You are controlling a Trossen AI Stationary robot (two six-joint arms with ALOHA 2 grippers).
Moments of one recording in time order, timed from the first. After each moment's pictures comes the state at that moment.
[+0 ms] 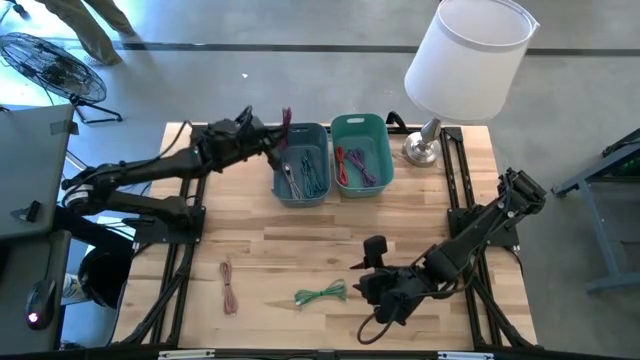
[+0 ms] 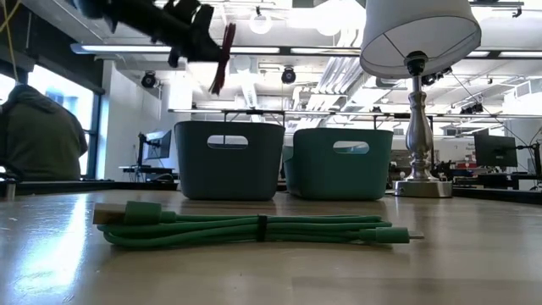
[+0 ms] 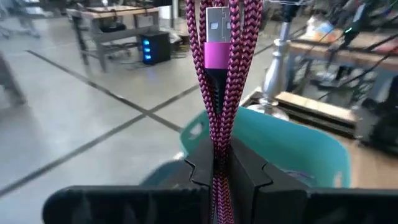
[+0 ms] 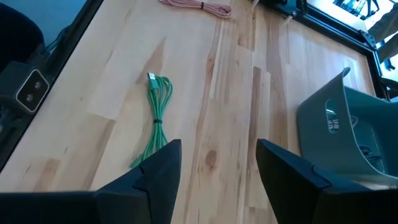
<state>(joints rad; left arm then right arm) 0.42 1.07 0.78 0.18 -0.20 -0.07 0.67 1.64 1.42 -0.68 0.57 0.18</state>
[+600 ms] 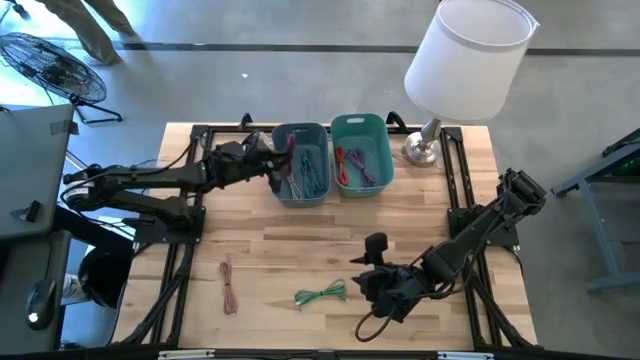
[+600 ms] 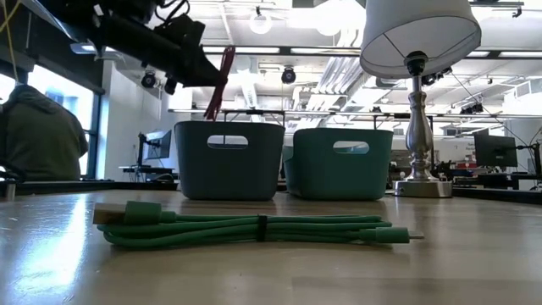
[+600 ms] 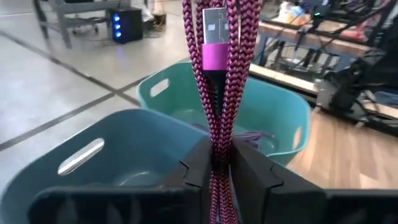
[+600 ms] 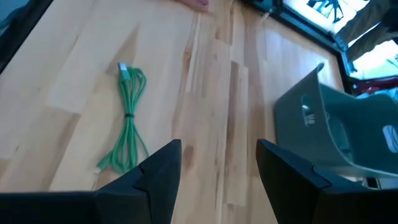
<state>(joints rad) 0.32 1.09 0.58 0.33 -0.17 -0.17 0.67 1.64 1.34 -0.63 0.68 0.16</state>
